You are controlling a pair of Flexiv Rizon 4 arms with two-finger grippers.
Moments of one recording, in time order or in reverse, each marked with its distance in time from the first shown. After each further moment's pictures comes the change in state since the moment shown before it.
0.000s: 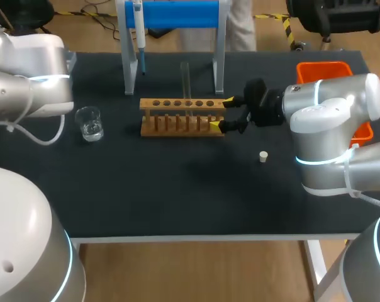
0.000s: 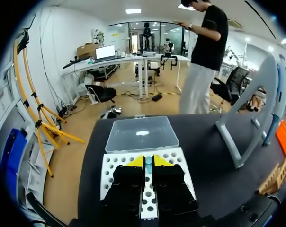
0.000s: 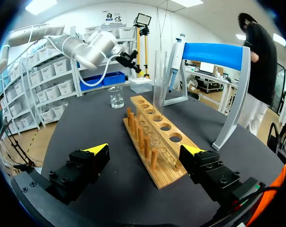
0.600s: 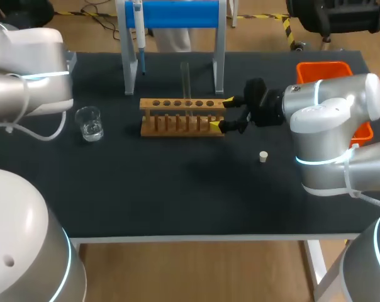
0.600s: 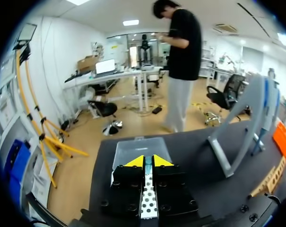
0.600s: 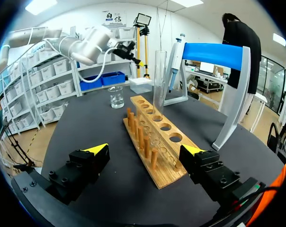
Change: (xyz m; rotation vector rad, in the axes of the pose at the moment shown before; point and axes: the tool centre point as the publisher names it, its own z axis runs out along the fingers) left arm 0.014 -0.043 -0.042 0.116 0.005 0.064; right arm 0.000 0.000 0.000 0.000 0.000 0.000
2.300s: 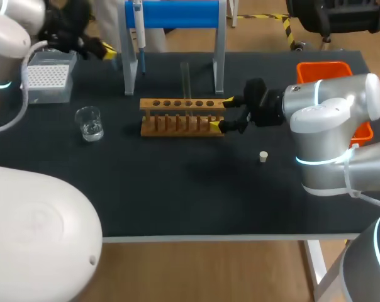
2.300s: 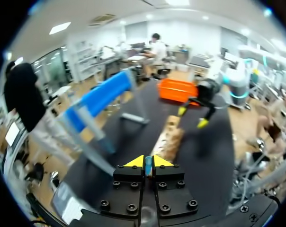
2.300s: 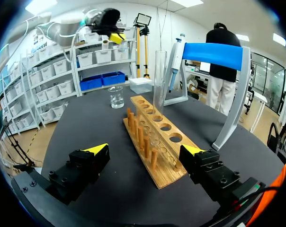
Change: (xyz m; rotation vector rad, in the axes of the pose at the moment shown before) left arm 0.257 -0.005 -0.190 -0.063 0.825 0.682; right arm 0.000 0.000 0.000 0.000 0.000 0.000
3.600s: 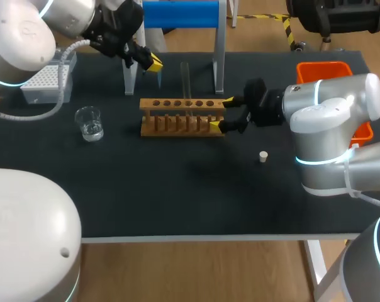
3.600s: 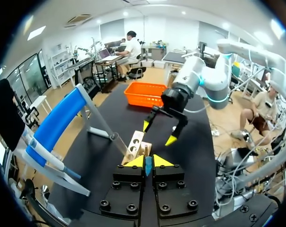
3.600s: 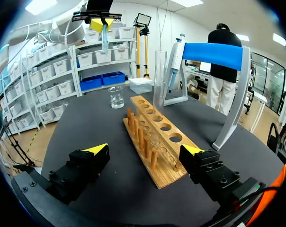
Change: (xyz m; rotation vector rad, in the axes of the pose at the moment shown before) left arm 0.079 -0.059 0.042 -0.019 0.146 0.070; right arm 0.000 0.000 0.000 0.000 0.000 0.000
